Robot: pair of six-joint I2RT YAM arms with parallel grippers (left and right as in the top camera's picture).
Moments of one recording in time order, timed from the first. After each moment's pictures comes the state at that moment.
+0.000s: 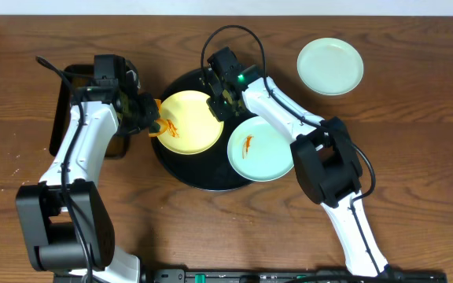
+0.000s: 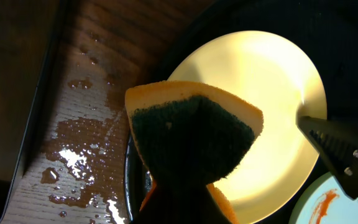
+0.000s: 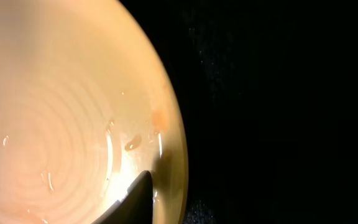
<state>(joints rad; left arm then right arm) 0.05 1.72 1.25 -0.76 0.23 -0.35 0.60 2.43 2.00 -0.77 -0.15 0.04</state>
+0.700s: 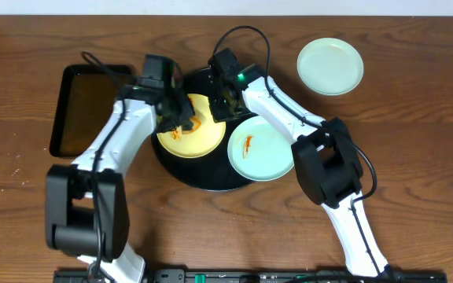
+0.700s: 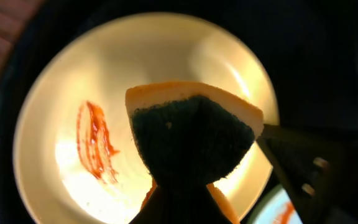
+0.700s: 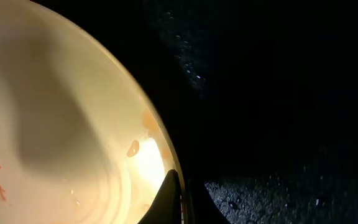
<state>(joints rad) -0.17 1.80 1.25 -0.64 0.16 -0.59 0.60 2.43 2.00 -0.85 -0.16 0.37</state>
